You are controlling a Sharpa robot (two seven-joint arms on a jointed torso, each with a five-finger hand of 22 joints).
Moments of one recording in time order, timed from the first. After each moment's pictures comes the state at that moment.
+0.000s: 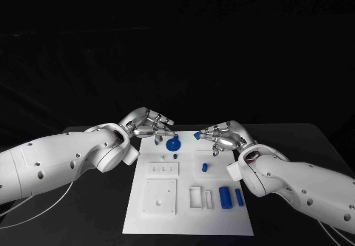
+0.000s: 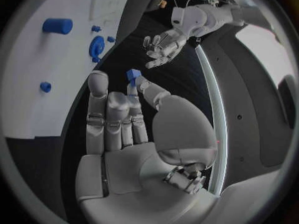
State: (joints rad) left arm 1.42 -0.80 -0.18 1.47 -0.58 -0.32 0.25; left_hand 1.41 -0.06 -0.03 -0.06 0.10 1.02 0.13 0.07 0.07 1.27 0.07 0.08 0.06 1.25 -0.01 0.79 0.48 0.05 1.03 -0.03 0.63 0.61; right arm 1.03 -0.81 0.18 1.63 -0.78 -0.65 -0.02; right_hand 1.18 -0.04 0.53 -0.15 0.08 1.29 0.04 0.06 0.07 1.24 -0.04 1.07 1.18 1.45 -0.10 0.98 1.10 0.07 1.46 -0.12 0.38 1.23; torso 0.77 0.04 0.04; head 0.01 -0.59
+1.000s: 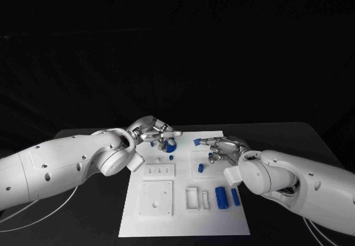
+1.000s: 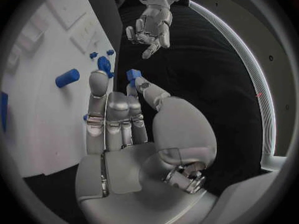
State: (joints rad) left arm 1.41 -0.72 -0.18 1.44 -0.47 -0.19 0.15; left_hand 1.20 0.04 -0.10 0.08 0.14 1.08 0.09 0.07 0.07 1.41 0.01 0.18 0.07 1.29 -0.05 0.95 0.54 0.05 1.07 -0.07 0.70 0.67; right arm 1.03 -0.85 0.19 1.68 -0.22 -0.59 -0.09; right_hand 1.16 -0.02 0.53 -0.19 0.09 1.28 0.04 0.06 0.07 1.23 -0.04 1.08 1.18 1.45 -0.10 0.98 1.10 0.07 1.46 -0.12 0.35 1.23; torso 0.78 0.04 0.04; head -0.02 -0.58
